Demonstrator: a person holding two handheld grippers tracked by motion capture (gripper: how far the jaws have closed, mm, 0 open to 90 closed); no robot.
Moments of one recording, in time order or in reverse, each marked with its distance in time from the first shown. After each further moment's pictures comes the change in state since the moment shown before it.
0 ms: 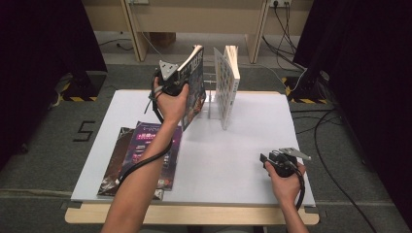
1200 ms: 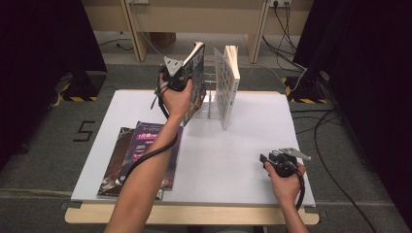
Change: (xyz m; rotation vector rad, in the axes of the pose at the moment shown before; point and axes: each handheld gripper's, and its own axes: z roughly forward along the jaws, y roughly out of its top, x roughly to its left) left arm -0.003 0.000 0.025 -0.027 0.043 0.033; right arm 0.000 -0.001 0.000 0.006 0.005 0.002
